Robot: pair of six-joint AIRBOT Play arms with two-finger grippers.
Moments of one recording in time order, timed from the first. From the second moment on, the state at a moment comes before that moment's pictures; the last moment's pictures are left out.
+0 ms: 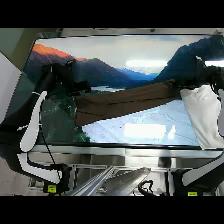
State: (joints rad) left arm -0.14 -1.64 1.52 -1.81 1.24 1.45; right arm -0.23 -1.89 1.62 2.01 -1.03 -1.99
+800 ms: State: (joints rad) left arm -0.16 -1.64 1.63 -1.81 1.33 1.45; right arm -0.29 -1.99 1.84 2.13 -1.34 -2.04
